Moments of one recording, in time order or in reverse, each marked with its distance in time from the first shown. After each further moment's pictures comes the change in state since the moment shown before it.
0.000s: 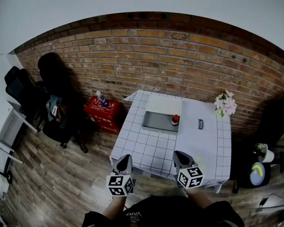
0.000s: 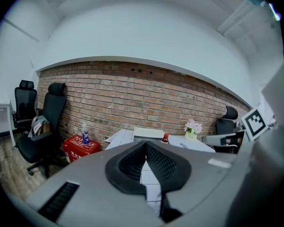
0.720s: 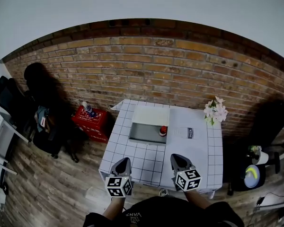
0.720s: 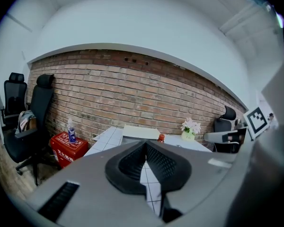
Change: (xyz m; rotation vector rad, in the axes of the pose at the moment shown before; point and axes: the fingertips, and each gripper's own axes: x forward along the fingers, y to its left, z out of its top) left arm 0.088 -0.027 0.004 -0.017 0.048 -0.073; right arm 0.019 -0.069 0.027 0.002 0.009 -0.057
